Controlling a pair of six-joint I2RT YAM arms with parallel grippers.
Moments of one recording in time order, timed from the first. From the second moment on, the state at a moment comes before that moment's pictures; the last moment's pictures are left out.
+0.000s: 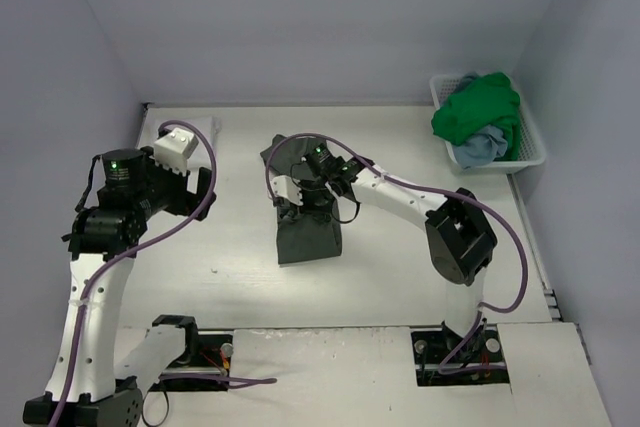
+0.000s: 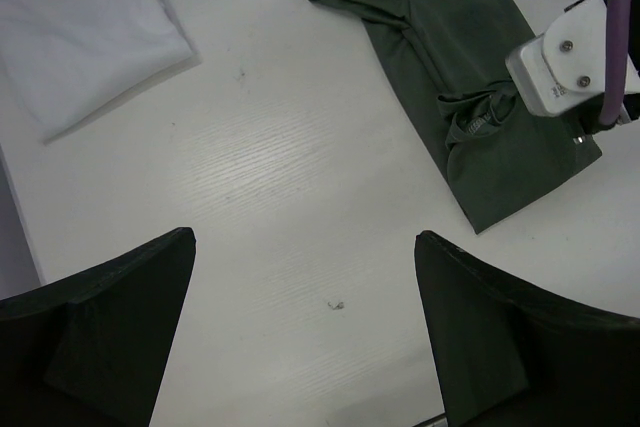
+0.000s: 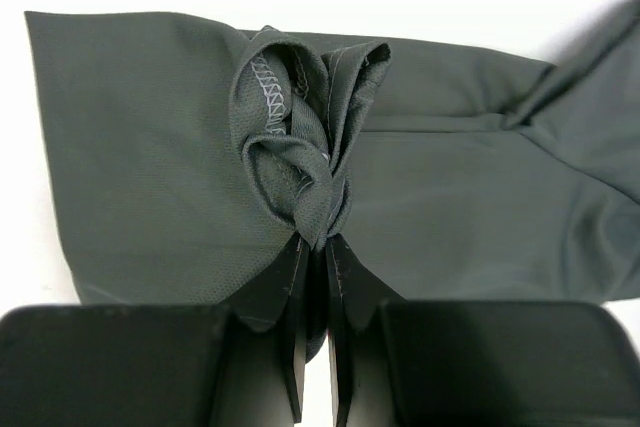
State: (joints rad) left arm -0.05 0.91 1.23 -0.90 0.29 0.22; right arm 0.76 1.90 1.43 -0.56 -0.35 -0.91
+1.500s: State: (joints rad) left arm 0.07 0.85 1.18 -0.86 0.52 0.14; right arm 0.69 2.13 1.45 -0.06 0.03 -0.74
